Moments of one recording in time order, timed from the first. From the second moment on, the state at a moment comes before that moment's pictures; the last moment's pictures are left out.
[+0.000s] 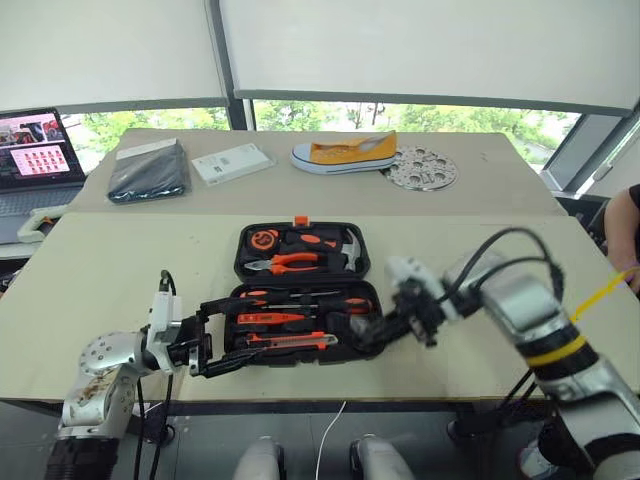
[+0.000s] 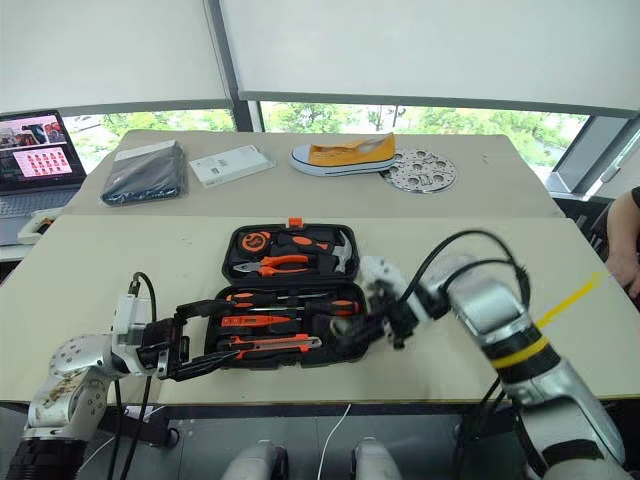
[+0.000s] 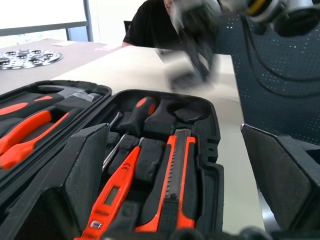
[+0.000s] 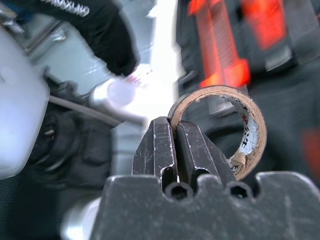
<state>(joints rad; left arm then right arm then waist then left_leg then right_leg) -0.05 0.58 0.16 -0.02 -0.58 0.01 -1.38 -0.65 -0.71 0.40 -0.12 0.33 0.79 1.47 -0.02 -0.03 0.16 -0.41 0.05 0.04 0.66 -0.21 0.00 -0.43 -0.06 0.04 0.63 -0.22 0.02</state>
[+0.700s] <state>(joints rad) -0.01 0.58 0.17 -0.03 -0.58 -0.02 -1.33 -0.69 -0.73 0.46 -0.08 0.23 0.71 1.39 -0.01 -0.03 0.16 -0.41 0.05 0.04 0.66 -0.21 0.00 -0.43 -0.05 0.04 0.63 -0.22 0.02</state>
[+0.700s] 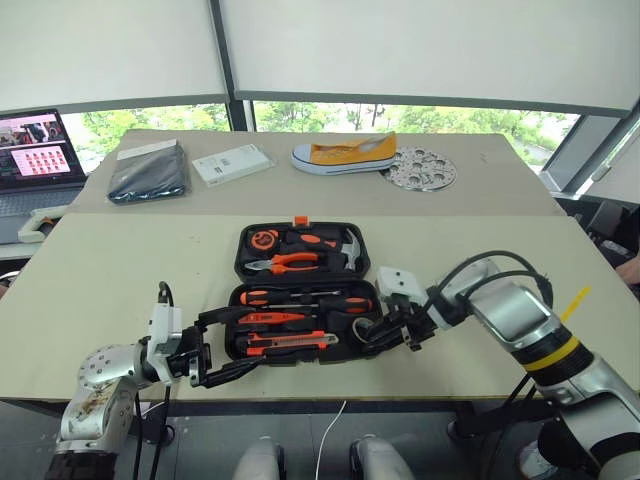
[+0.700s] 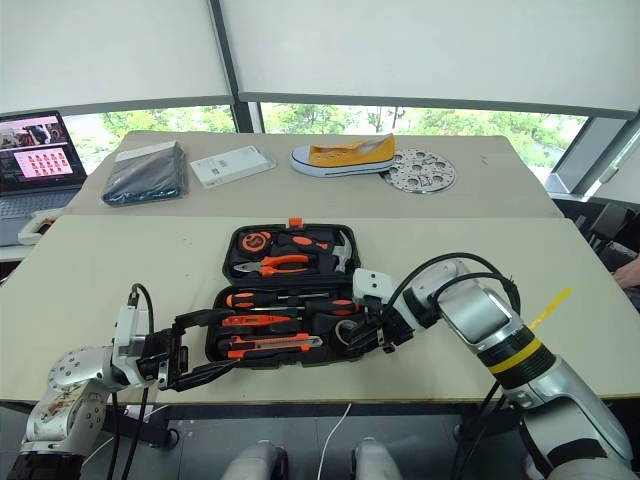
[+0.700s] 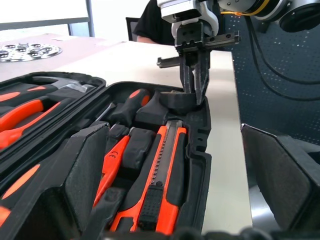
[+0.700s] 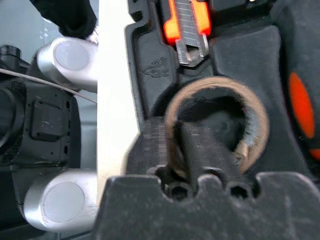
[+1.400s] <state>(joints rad) -0.23 0.61 0.20 0.20 -0.40 0.25 -0.84 -0.71 -0.58 0.16 0.58 0.06 -0.02 1.03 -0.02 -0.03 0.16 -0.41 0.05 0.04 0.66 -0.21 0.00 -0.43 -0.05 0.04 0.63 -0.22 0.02</state>
